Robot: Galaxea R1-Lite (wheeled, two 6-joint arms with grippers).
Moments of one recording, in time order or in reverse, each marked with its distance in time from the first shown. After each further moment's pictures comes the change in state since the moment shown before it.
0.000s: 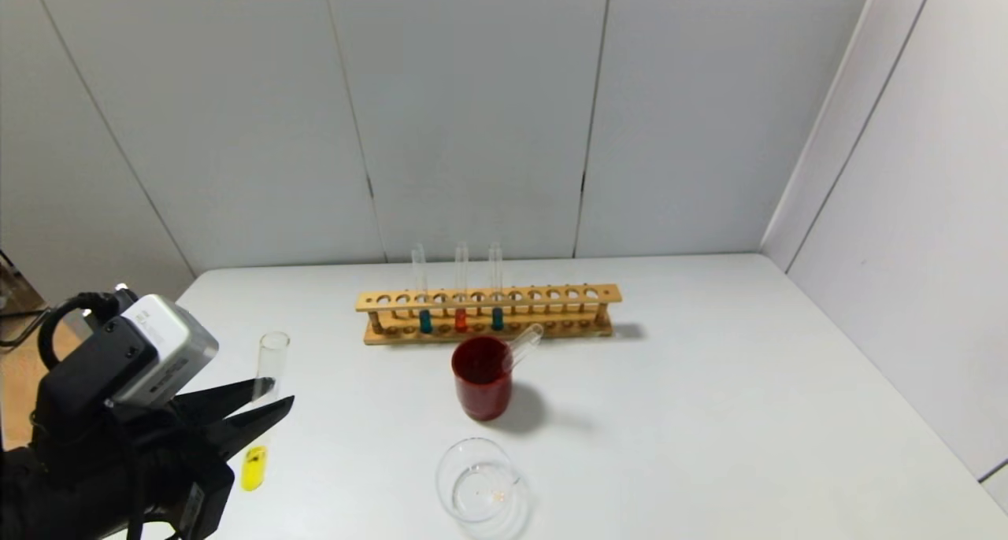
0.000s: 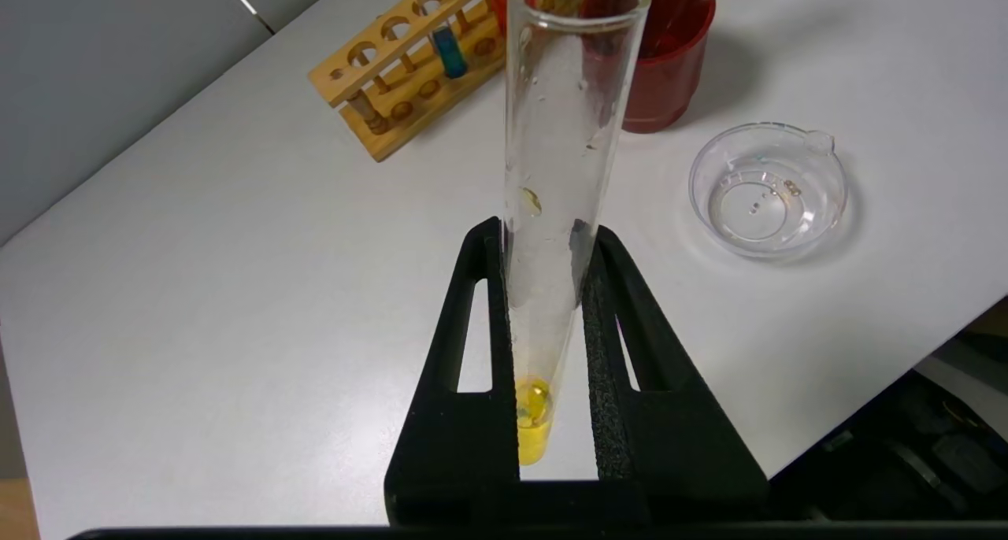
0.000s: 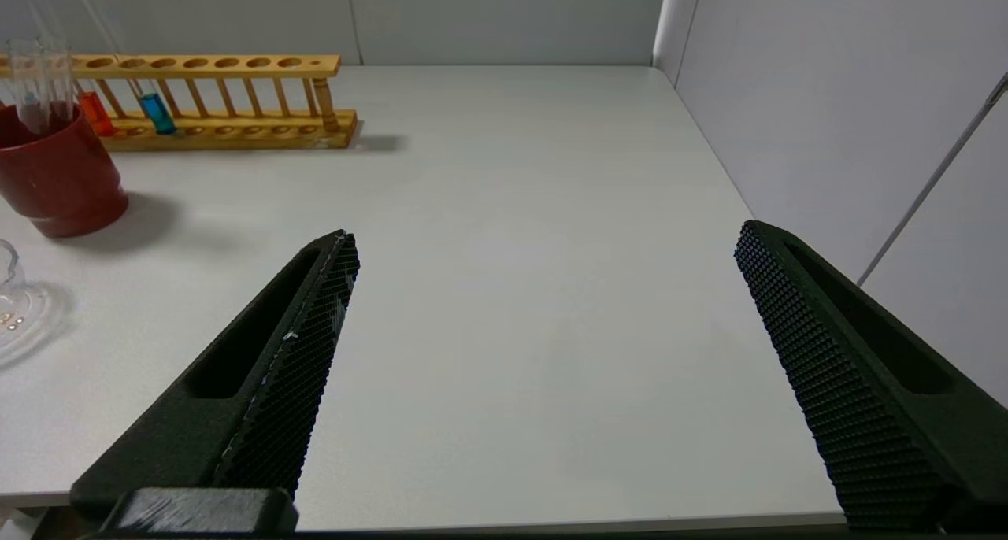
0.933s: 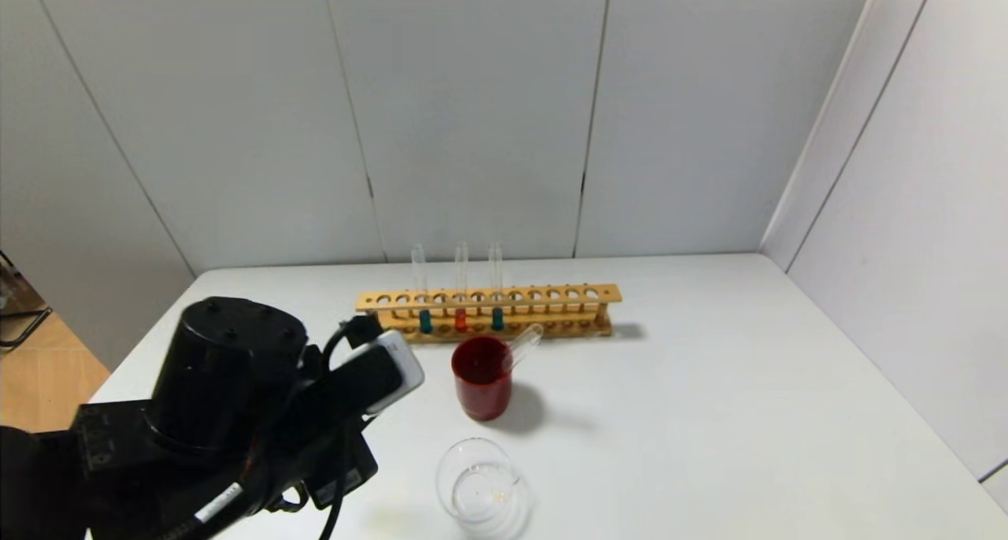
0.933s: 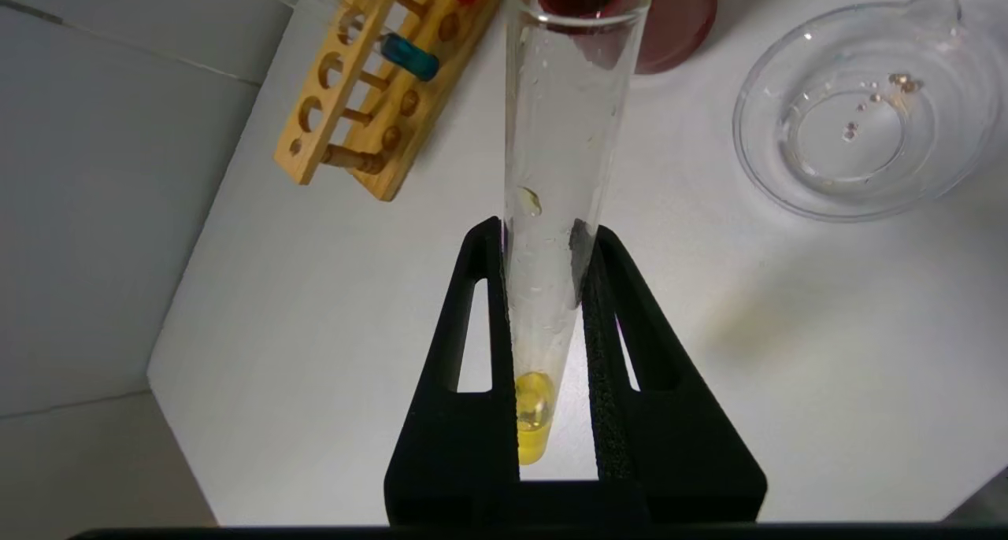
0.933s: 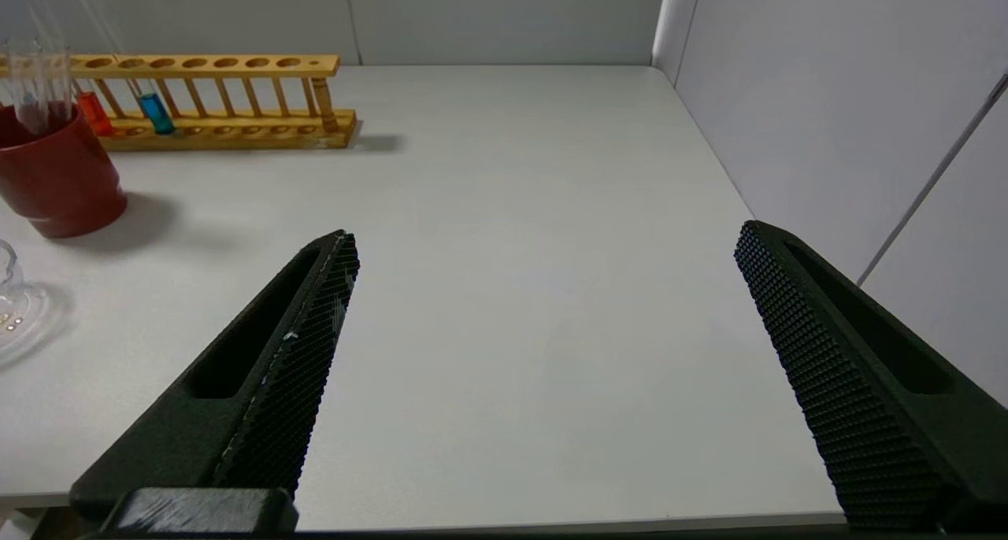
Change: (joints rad) left arm -0.208 0.394 -0.127 -0.060 0.236 0.278; right arm 0.000 0.000 0.000 0.000 0.000 0.000
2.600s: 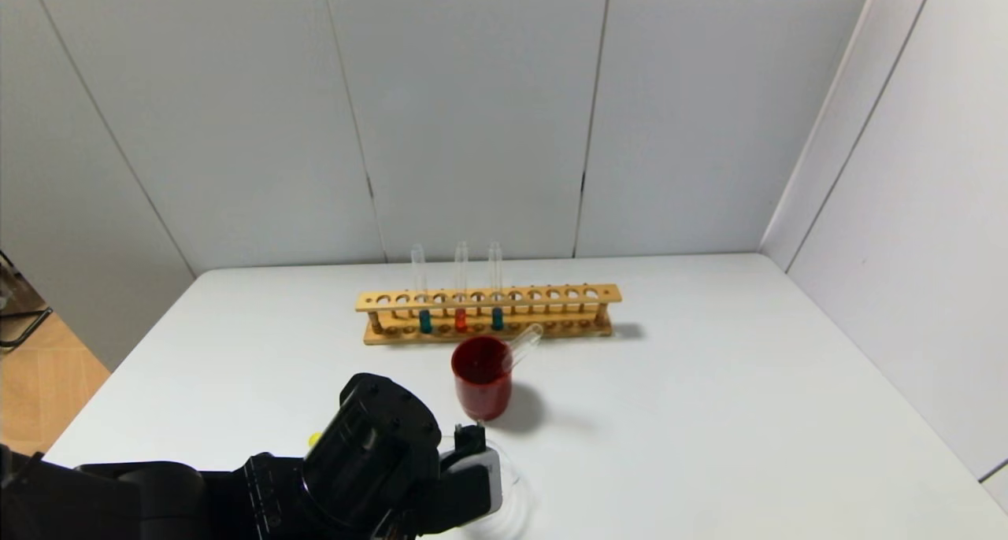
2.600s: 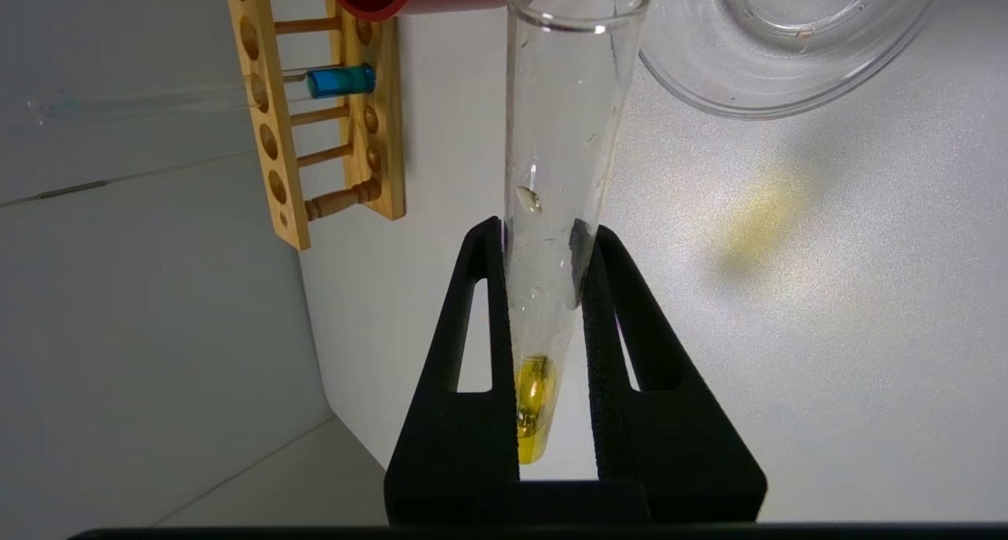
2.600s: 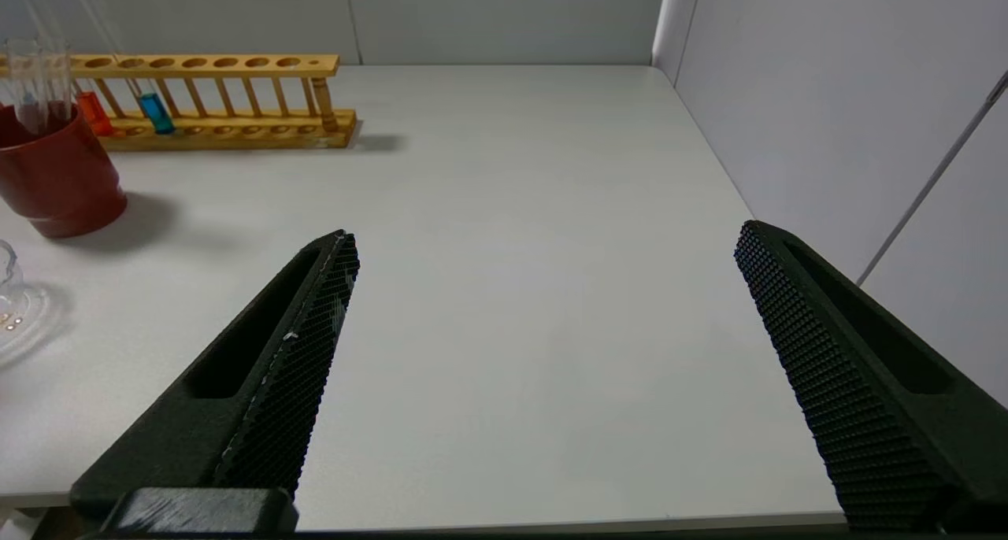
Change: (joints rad) left arm -0.155 0.195 -0.010 0.005 0.208 0.304; right arm 0.000 0.000 0.000 0.000 0.000 0.000
